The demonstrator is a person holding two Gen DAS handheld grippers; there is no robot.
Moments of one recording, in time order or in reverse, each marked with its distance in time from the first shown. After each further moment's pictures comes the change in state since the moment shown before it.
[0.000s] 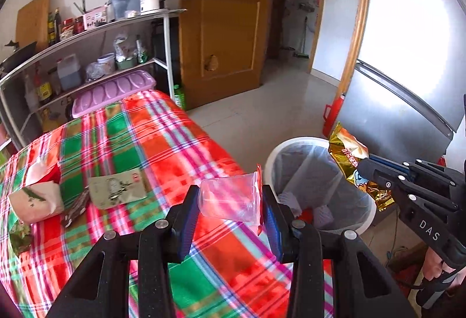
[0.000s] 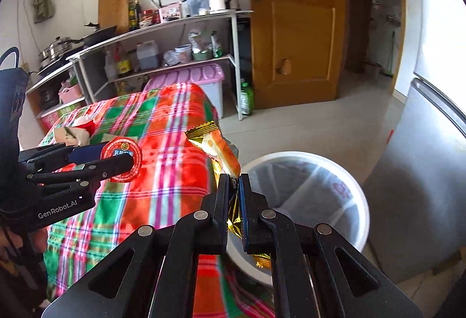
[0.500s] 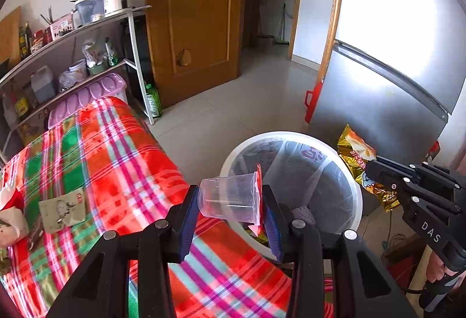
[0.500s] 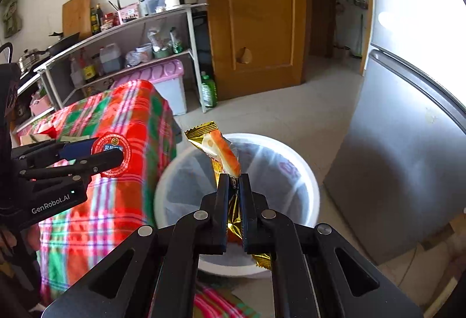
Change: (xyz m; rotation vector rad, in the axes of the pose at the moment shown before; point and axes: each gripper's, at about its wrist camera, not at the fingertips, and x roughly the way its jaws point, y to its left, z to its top) left arm 0.050 -0.062 0.015 0.077 0.056 -0.063; right arm 0.003 -0.065 -0.019 0.085 0.047 -0.141
